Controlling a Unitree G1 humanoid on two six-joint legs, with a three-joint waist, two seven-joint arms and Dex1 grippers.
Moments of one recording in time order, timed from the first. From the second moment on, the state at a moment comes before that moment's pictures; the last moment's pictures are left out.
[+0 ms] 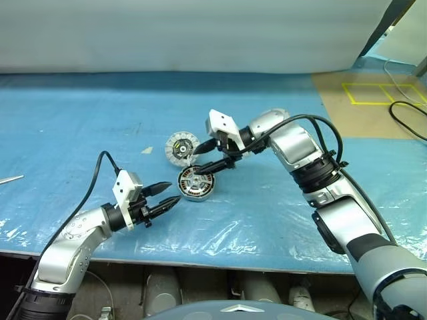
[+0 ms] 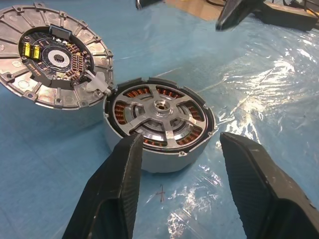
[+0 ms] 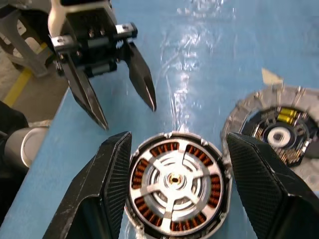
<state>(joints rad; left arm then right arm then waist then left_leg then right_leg) 0.09 0.54 0.06 -0.31 -0.52 0.33 -0.87 -1.00 -0.36 0.42 0.22 0.12 0.59 1.36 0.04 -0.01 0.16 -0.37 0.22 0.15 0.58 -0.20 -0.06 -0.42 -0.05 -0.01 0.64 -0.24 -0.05</state>
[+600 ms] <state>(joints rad) 0.09 0.54 0.06 -0.31 -0.53 0.33 -0.86 -0.79 -0.32 0.43 0.19 0.12 0.56 1.25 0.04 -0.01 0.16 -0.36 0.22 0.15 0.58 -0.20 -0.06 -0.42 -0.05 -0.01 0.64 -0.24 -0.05</state>
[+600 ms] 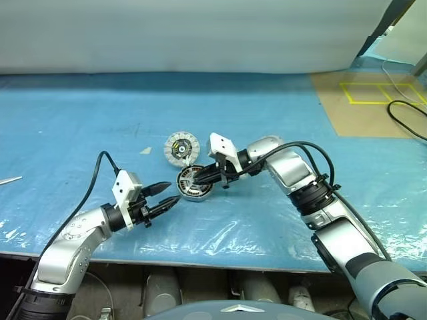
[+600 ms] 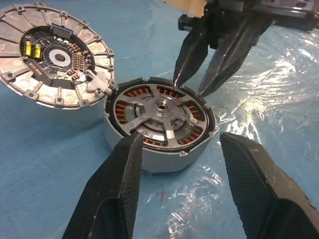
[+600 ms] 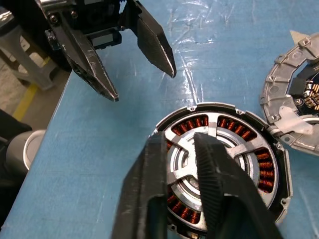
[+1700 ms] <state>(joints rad) -0.28 0.49 0.15 0.23 -0.48 0.27 -0.82 -0.78 -0.36 0.24 -0.07 0.37 0.86 1.14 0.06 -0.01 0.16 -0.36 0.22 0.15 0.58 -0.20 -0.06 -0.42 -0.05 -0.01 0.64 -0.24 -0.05</state>
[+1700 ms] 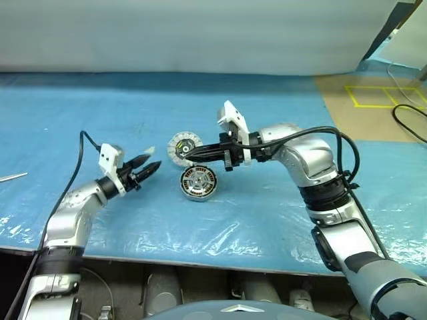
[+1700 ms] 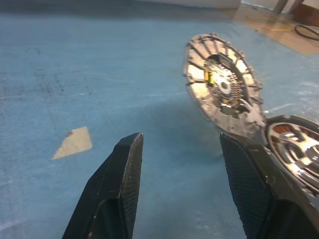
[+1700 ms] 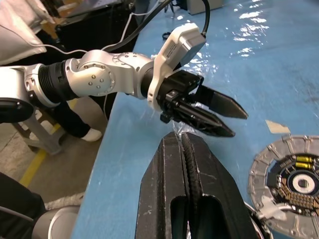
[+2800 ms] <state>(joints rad) -1.02 0.27 0.19 1.29 -0.30 0.09 -1.13 -0.53 -0.59 0.14 -0.37 0.60 1.12 0.92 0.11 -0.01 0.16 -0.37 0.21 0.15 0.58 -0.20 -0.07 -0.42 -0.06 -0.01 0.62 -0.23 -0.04</state>
